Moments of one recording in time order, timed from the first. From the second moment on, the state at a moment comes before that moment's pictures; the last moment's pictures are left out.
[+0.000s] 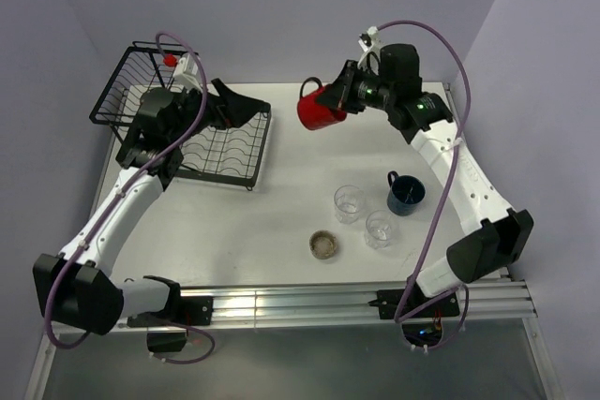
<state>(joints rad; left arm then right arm) -0.29 1.23 1.12 0.09 0.49 -0.66 0.36 1.51 1.63 -0.56 -0.38 0.54</state>
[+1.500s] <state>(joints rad) -0.39 1.39 1.13 0.62 0.84 -0.74 0.28 1.48 1.27 0.66 -1.01 1.54</state>
